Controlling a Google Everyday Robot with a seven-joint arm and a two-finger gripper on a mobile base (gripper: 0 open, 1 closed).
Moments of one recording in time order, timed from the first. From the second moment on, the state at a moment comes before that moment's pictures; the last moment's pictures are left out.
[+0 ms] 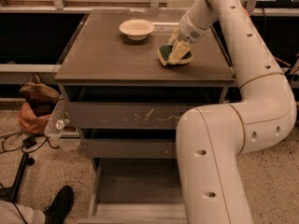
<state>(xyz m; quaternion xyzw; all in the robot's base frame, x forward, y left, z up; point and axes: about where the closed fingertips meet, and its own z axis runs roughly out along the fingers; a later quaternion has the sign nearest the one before) 0.788 -0.103 0.844 -0.68 0.68 0.07 0.27</state>
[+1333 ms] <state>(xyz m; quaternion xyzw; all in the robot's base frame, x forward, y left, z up) 0.713 -0.123 0.958 -0.64 0.66 0.10 0.38</state>
